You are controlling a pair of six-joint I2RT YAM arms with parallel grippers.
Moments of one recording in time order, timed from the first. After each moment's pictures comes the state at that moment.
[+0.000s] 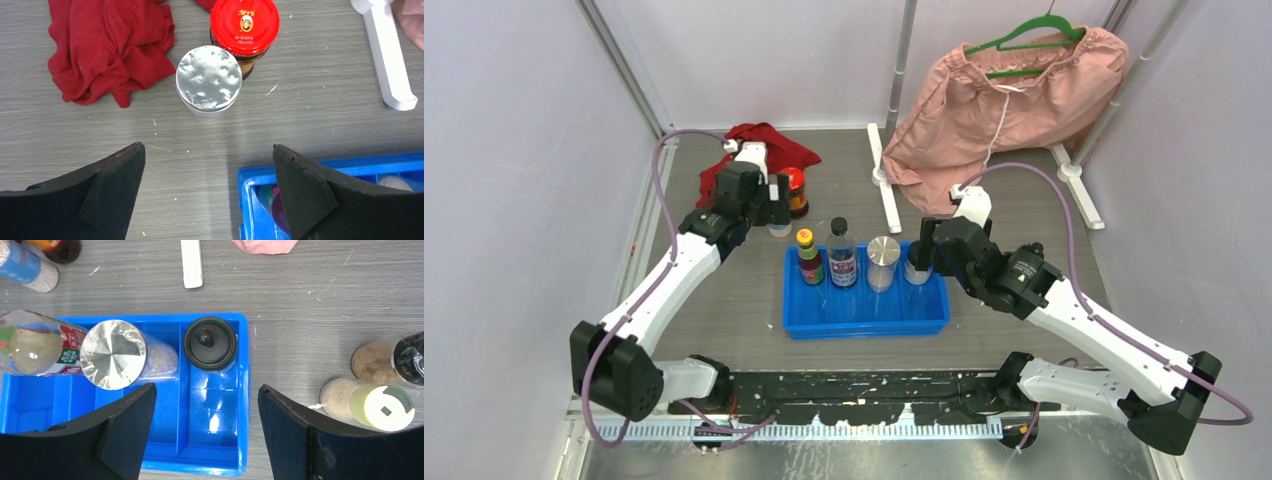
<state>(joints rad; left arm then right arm) -0.38 1.24 1.09 -0.45 -0.26 -0.21 0.85 0.98 1.01 -0.76 0.57 0.62</state>
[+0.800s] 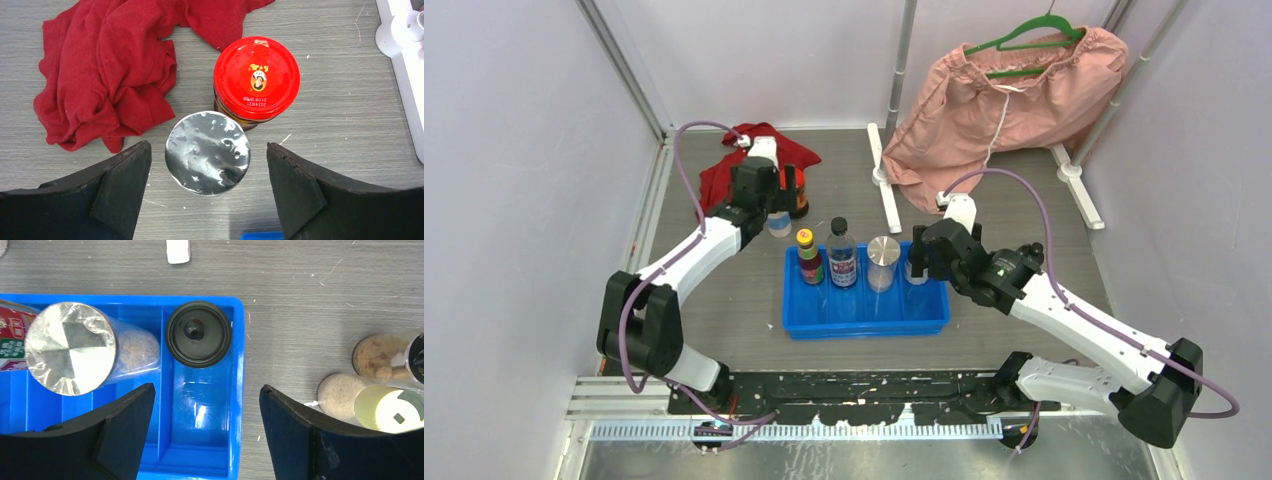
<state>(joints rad) -0.35 1.48 1.06 -0.12 -0.30 -0.18 0.81 1.05 0.94 -0.70 0.52 0.57</state>
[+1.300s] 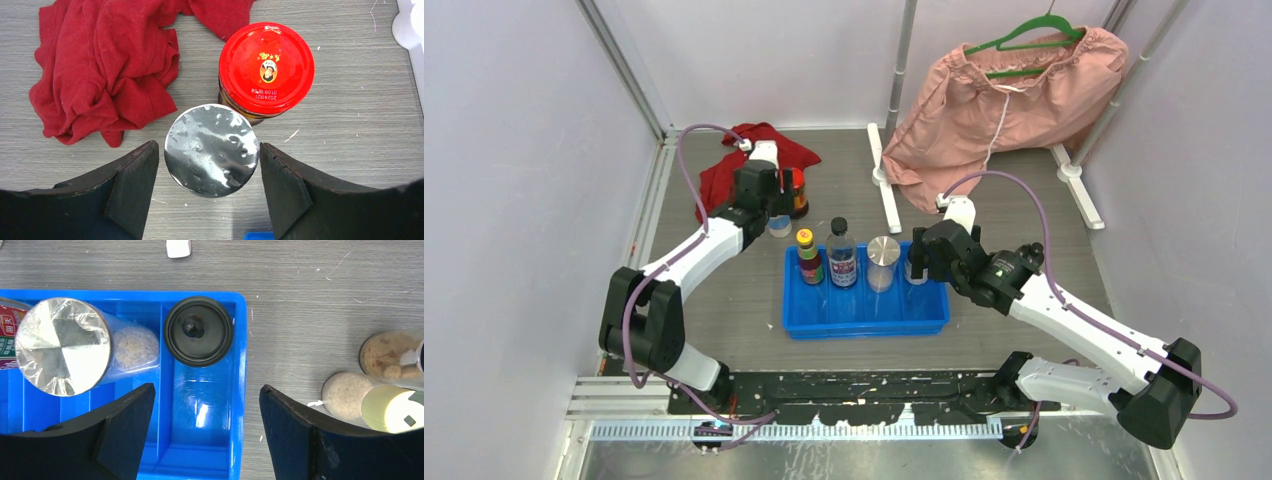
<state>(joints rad) -0.35 1.50 1.03 -0.10 -0.32 -0.19 0.79 1.05 0.91 -0.68 0.49 0.57</state>
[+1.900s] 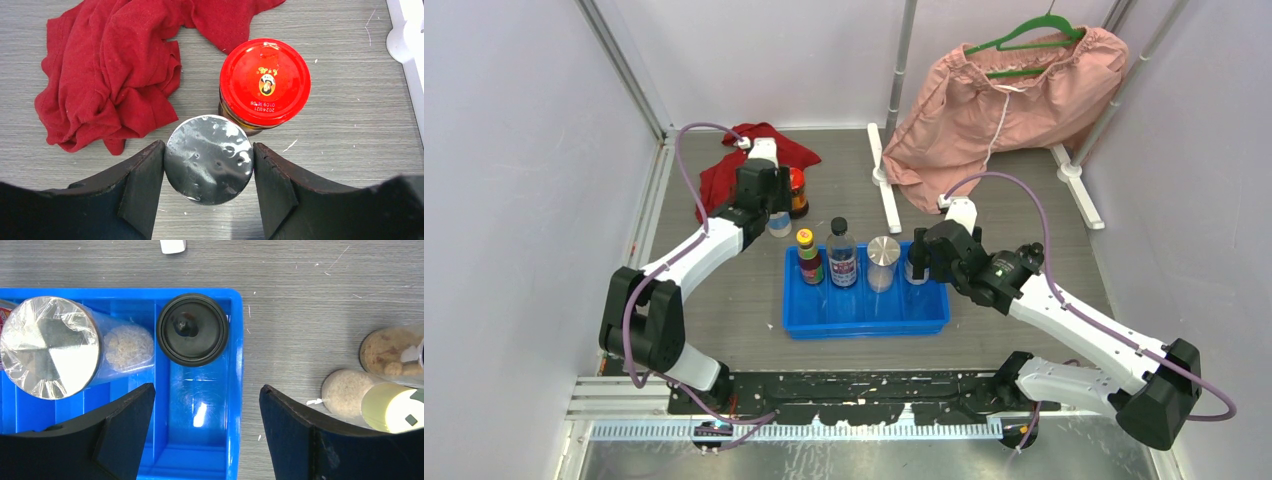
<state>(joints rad) -0.35 1.50 1.03 -0.06 -0.33 -0.19 0.78 1.05 0.89 -0.67 0.48 0.57</state>
